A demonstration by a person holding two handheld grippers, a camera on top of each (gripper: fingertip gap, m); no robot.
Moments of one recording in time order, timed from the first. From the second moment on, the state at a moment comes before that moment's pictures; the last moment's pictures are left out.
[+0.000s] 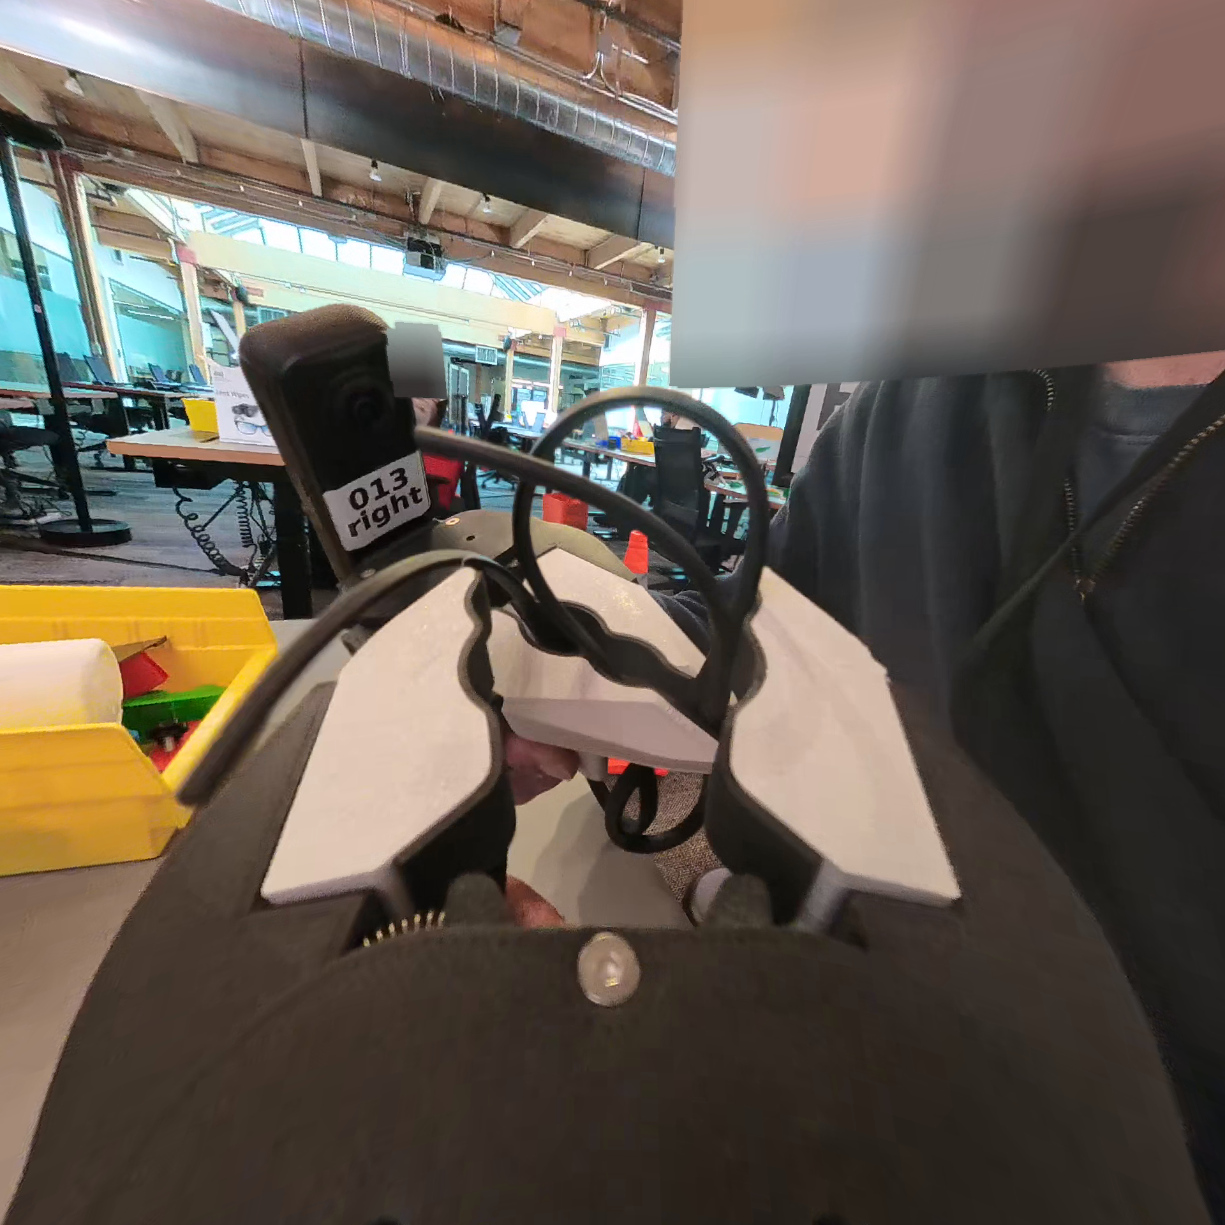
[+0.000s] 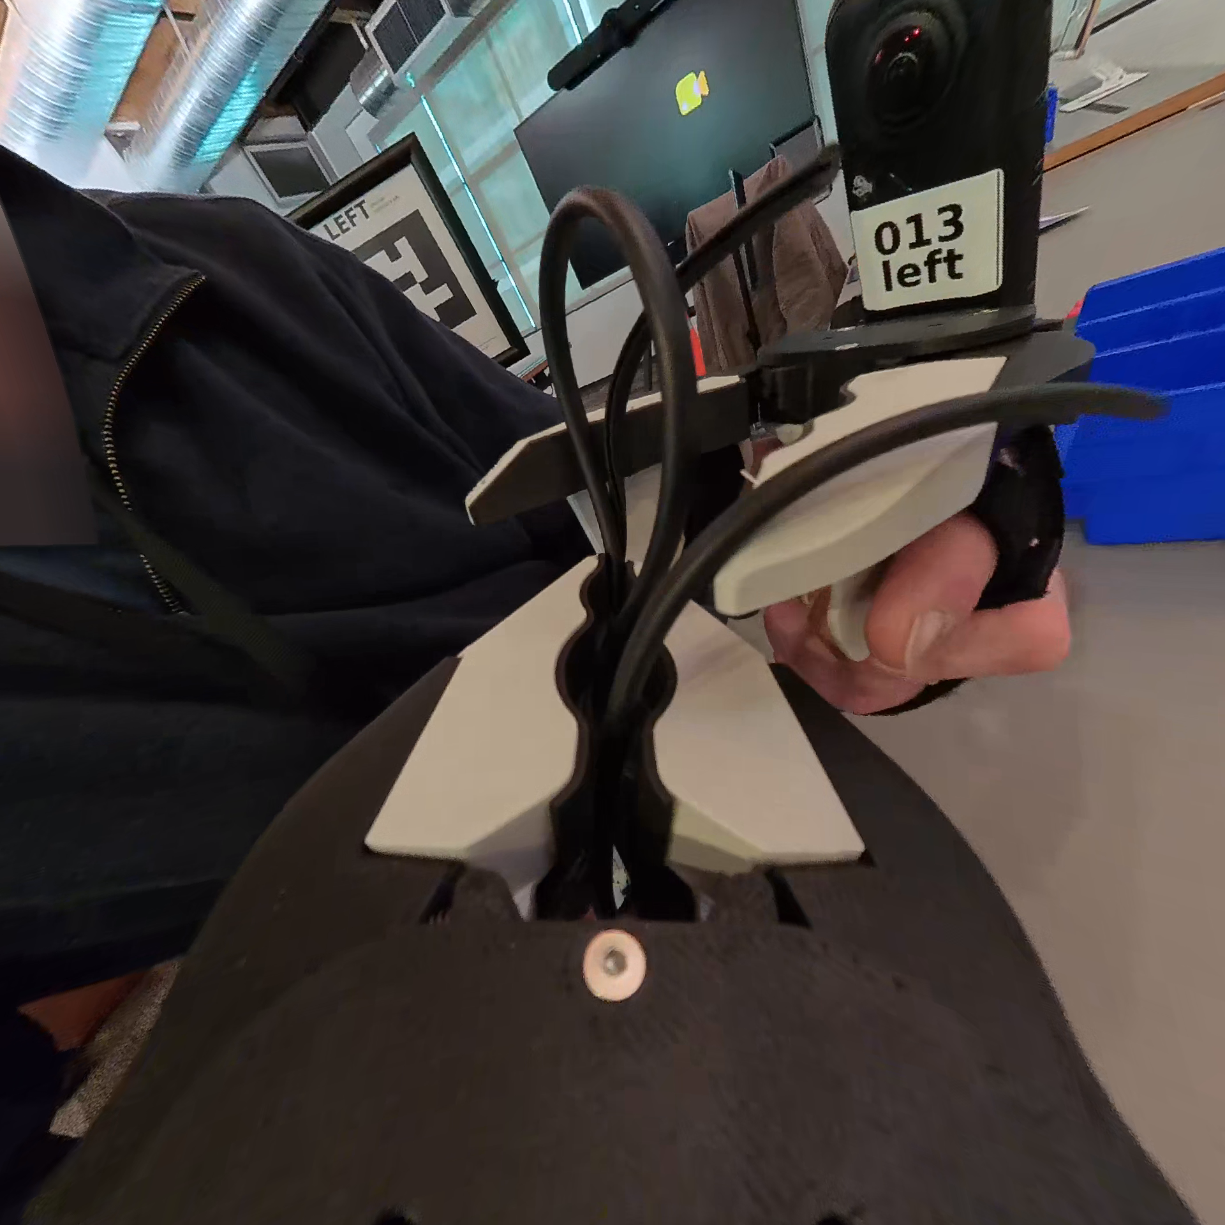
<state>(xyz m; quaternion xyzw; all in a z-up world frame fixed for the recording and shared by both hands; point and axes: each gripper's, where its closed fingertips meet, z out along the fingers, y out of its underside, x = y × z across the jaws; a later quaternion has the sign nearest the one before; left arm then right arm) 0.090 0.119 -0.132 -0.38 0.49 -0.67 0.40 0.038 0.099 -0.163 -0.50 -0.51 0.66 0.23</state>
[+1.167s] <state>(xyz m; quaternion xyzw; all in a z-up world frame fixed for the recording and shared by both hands) 0.059 0.109 -0.129 -0.33 0.49 -0.69 0.43 0.022 0.094 -0.165 -0.49 -0.49 0.70 0.18</state>
